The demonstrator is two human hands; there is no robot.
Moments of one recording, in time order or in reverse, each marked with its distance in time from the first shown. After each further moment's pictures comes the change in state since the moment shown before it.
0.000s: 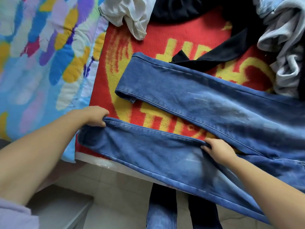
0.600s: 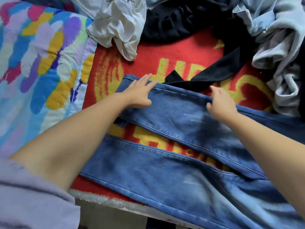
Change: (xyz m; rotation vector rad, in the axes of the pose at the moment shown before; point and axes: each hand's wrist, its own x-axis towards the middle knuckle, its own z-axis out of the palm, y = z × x) left_hand 0.103 0.085 -0.154 -0.263 0.428 0.239; right_hand 0.143 -0.011 -0.149 0.076 0.348 0.155
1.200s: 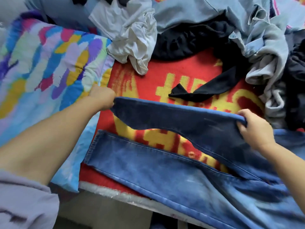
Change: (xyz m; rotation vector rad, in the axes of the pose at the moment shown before) left_hand -0.103 -0.073 -0.066 0.554 -0.106 -0.383; right_hand -0.087 0.054 -0.054 0.102 0.251 -0.047
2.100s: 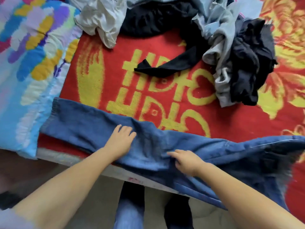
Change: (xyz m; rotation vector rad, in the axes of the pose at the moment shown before) left_hand -0.154 0.278 0.083 -0.238 0.407 0.343; right_hand -0.177 0.051 0.055 -0.187 -0.786 -0.452
